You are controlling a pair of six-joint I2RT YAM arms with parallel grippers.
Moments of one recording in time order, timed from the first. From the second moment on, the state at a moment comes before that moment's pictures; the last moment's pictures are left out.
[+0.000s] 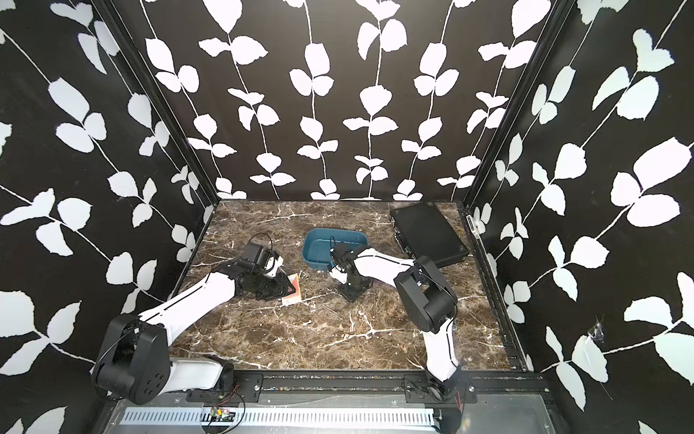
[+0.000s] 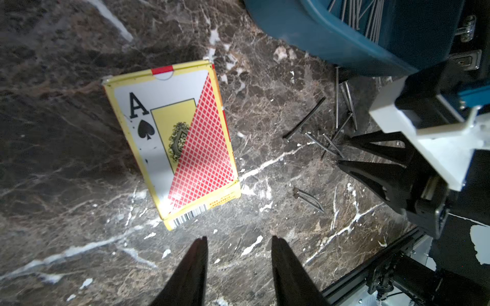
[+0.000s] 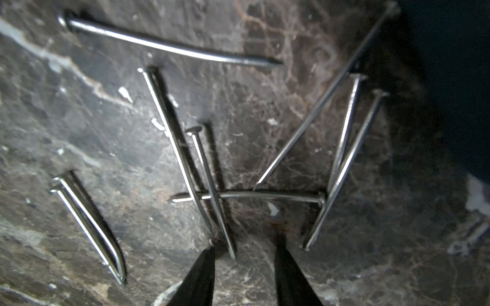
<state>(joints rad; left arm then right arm) -0.37 1.34 0.82 -0.63 0.37 -0.47 0.73 1.99 1.38 -0.88 -0.11 -0.14</state>
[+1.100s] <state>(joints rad) -0.37 1.34 0.82 -0.65 0.37 -0.47 0.73 1.86 1.42 -0.85 -0.16 -0.13</state>
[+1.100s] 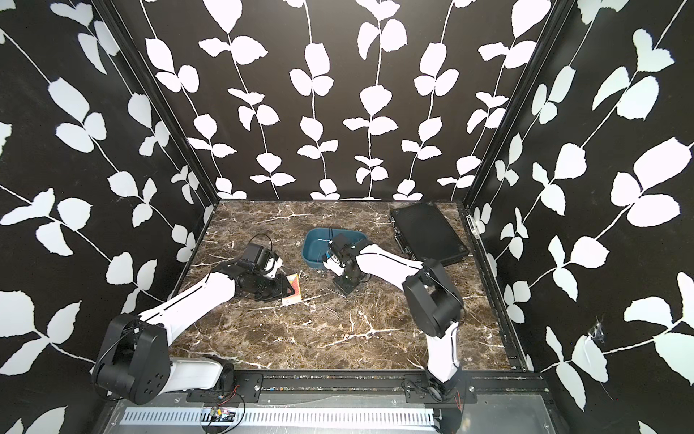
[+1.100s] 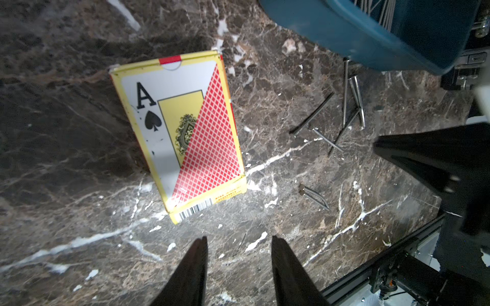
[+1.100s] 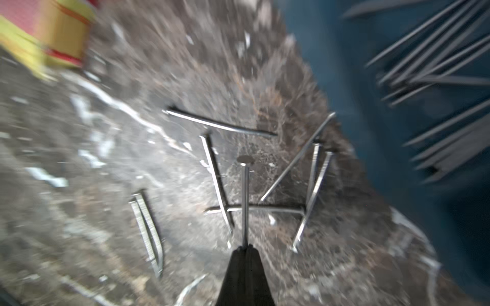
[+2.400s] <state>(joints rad) -0.32 1.04 0.87 -0.84 0.02 -0.44 0.54 2.13 1.67 -0.66 -0.29 0.63</state>
